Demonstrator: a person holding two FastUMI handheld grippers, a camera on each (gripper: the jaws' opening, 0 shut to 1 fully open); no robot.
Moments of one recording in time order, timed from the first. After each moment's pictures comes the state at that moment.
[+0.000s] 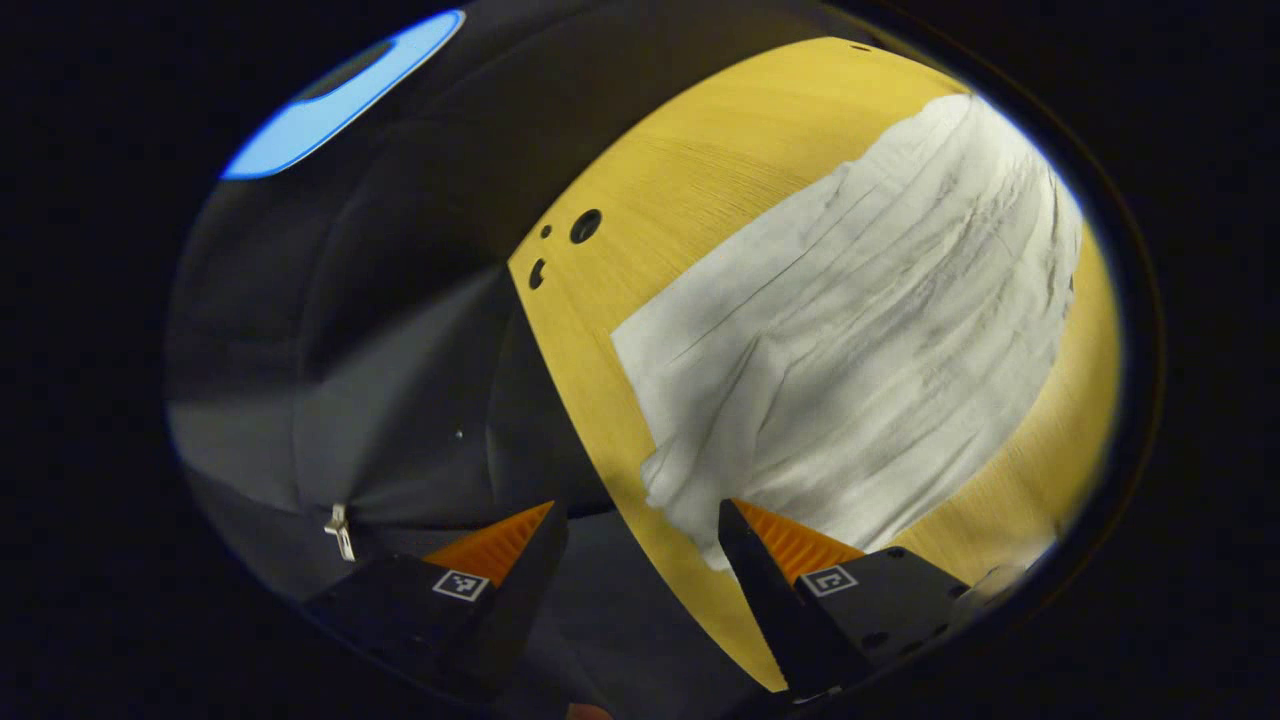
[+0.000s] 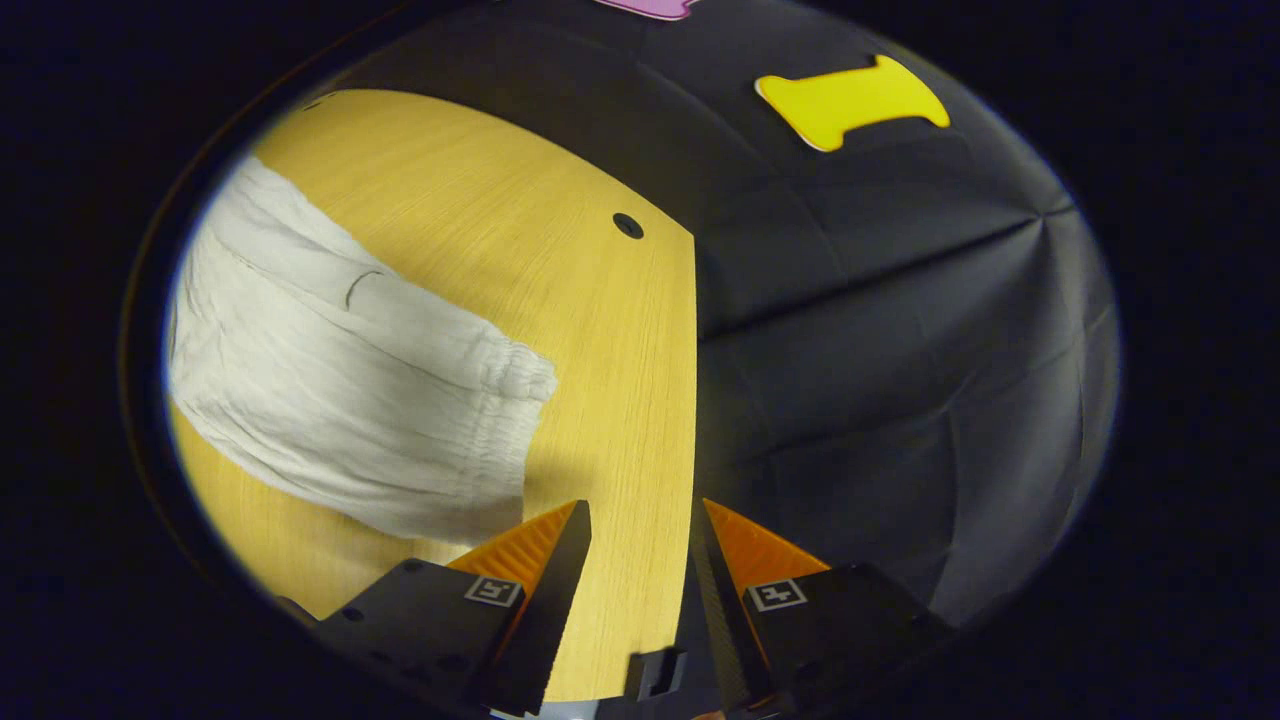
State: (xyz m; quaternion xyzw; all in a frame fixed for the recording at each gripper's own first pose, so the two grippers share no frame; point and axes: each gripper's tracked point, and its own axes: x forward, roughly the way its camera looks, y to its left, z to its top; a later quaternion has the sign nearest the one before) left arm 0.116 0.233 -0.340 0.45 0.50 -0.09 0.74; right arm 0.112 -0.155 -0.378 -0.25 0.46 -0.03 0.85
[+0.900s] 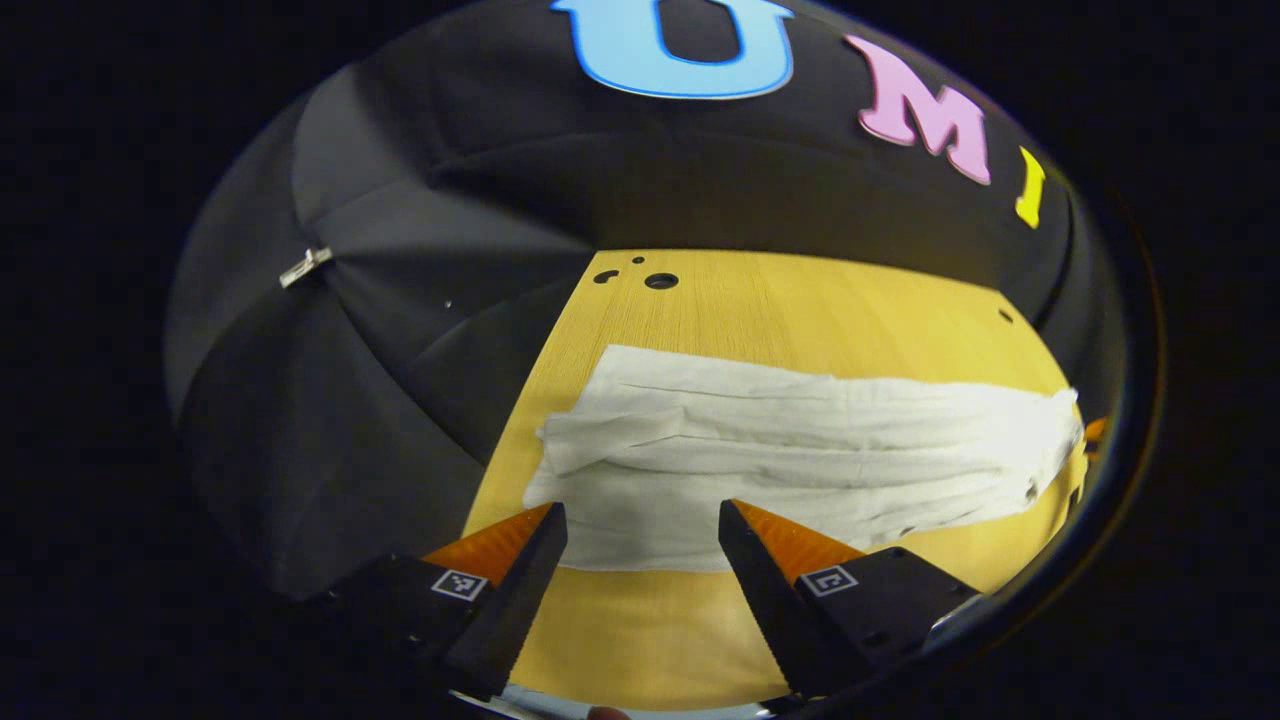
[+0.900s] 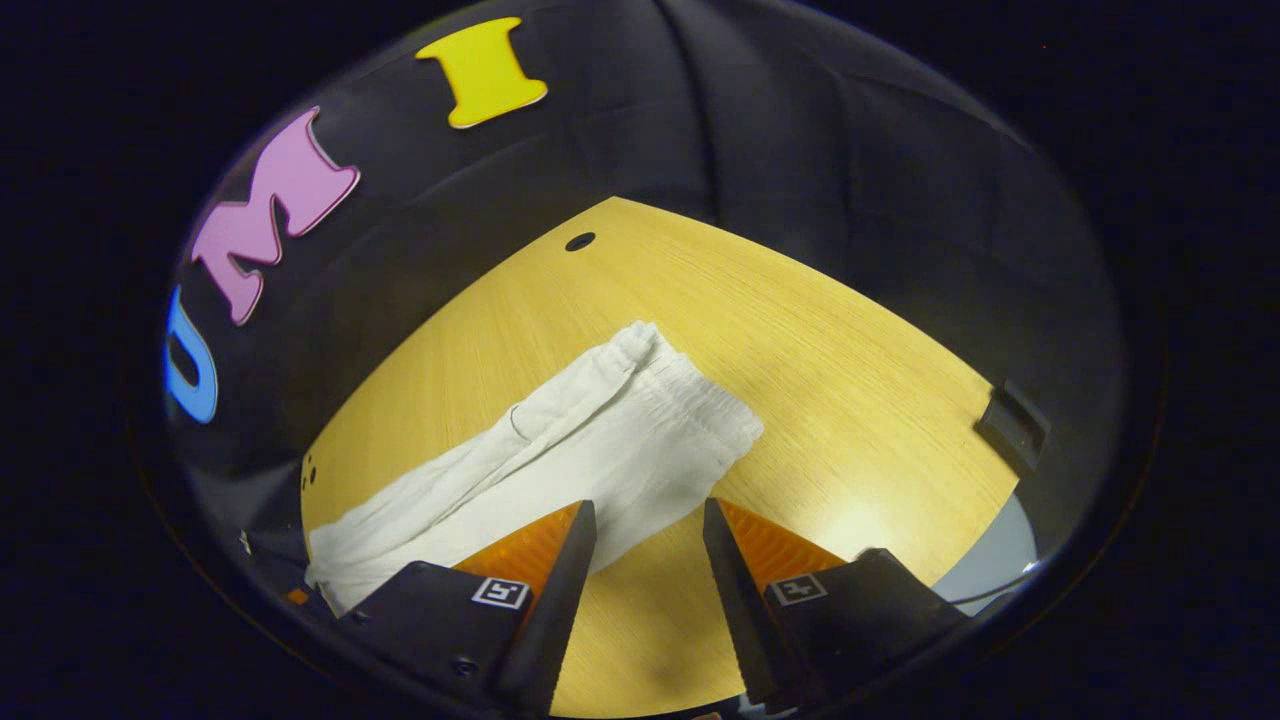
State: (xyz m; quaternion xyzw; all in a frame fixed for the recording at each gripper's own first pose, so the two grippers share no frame) left arm 0.040 0.139 -0.312 0.03 0.43 0.03 0.90; right arm 0.062 -0.038 -0.382 0.34 0.43 -0.11 0.83
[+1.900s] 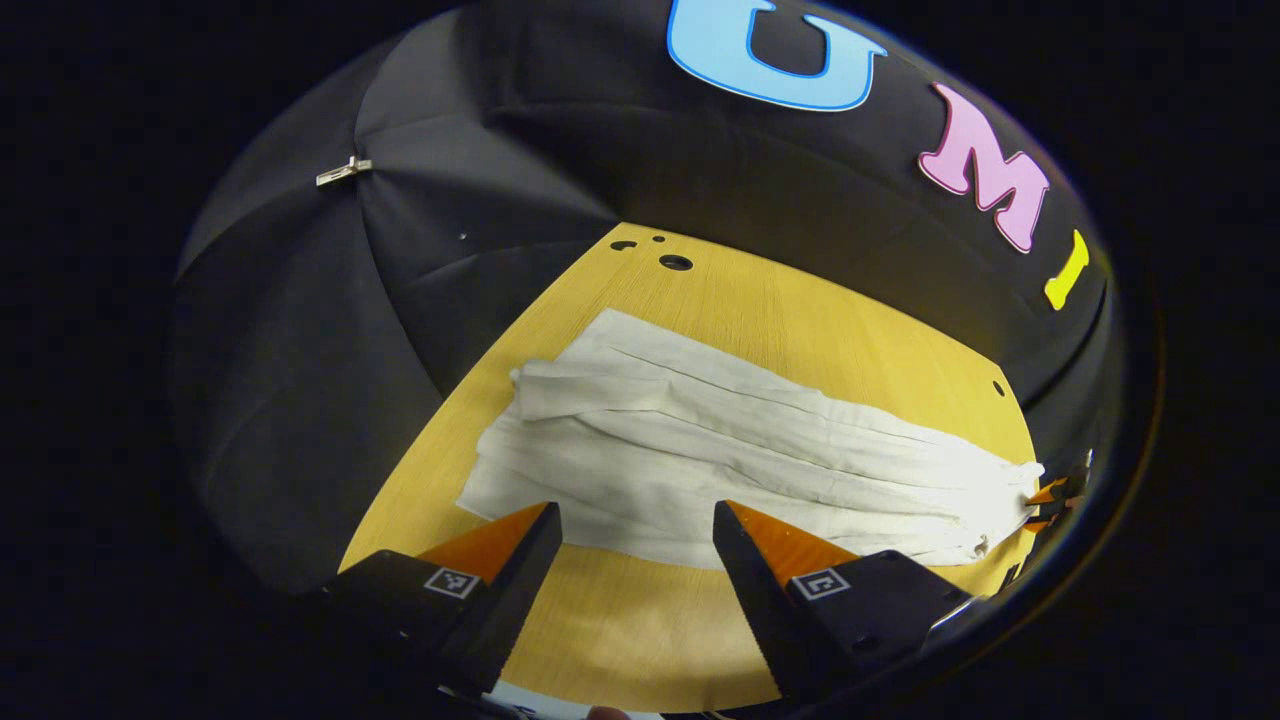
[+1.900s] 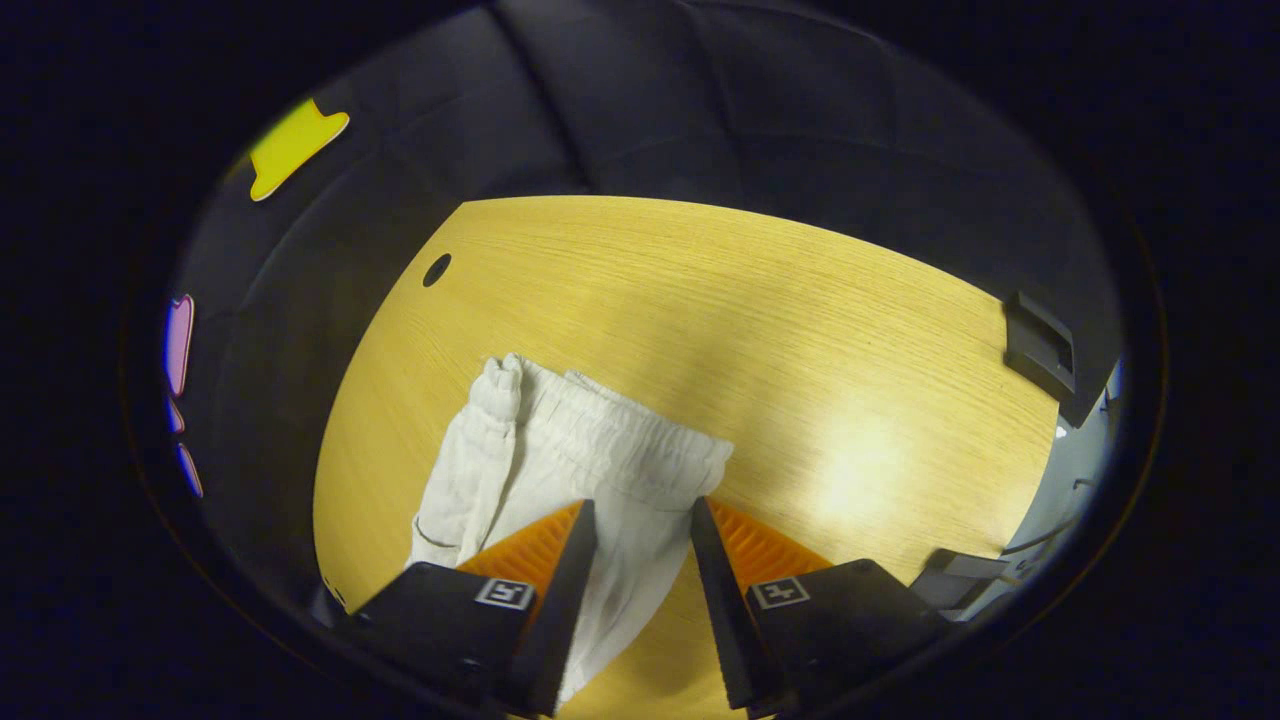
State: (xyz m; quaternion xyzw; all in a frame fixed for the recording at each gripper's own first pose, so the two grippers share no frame) left arm 0.034 0.139 -0.345 -0.07 0.46 0.06 0.89; right arm 0.086 -0.063 -0.446 0.42 0.48 -0.25 0.73
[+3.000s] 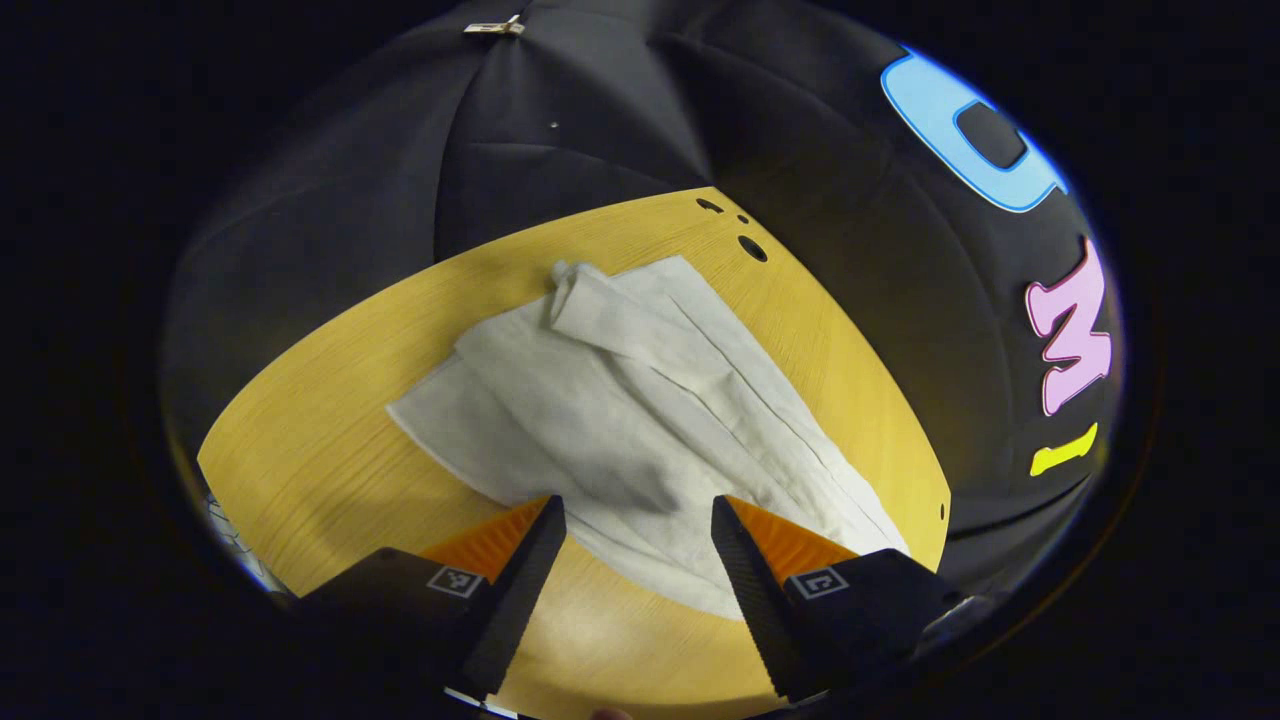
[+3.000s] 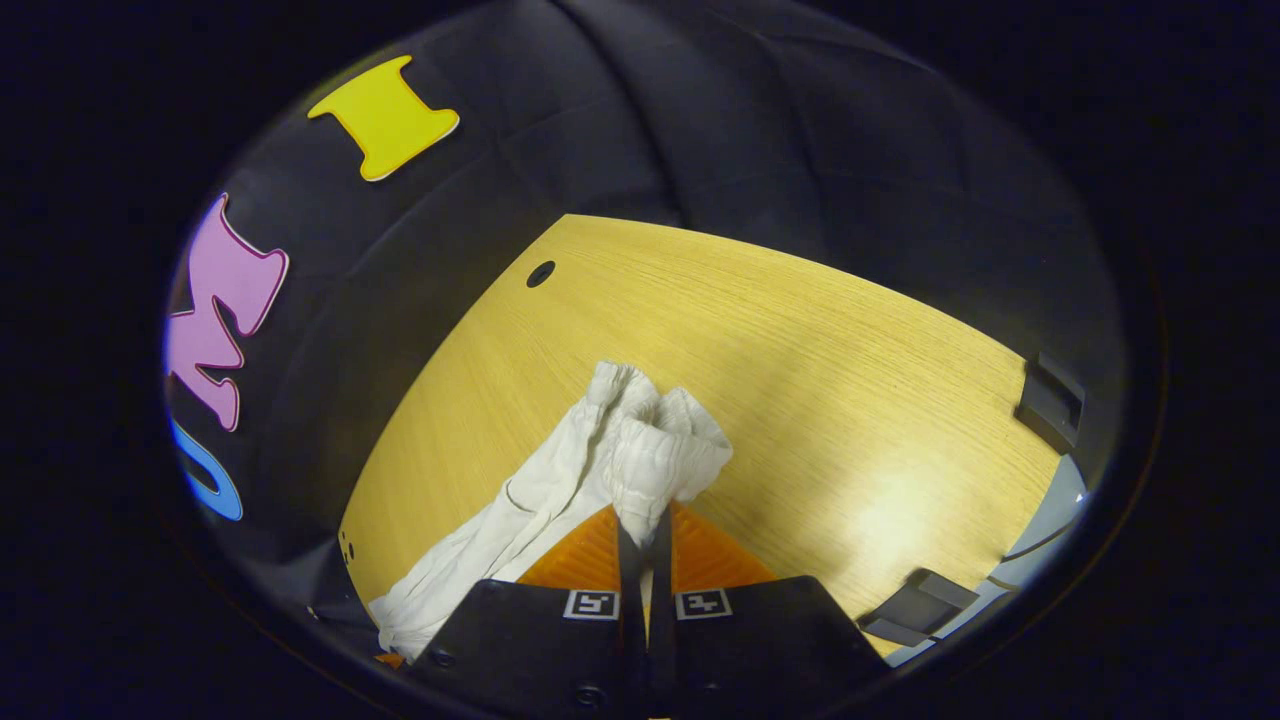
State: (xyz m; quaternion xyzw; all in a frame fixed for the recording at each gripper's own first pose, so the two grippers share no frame) left arm 0.061 0.141 -0.401 -0.29 0.47 0.11 0.83; right arm 0.094 -0.060 -0.397 0.41 0.42 -0.15 0.80
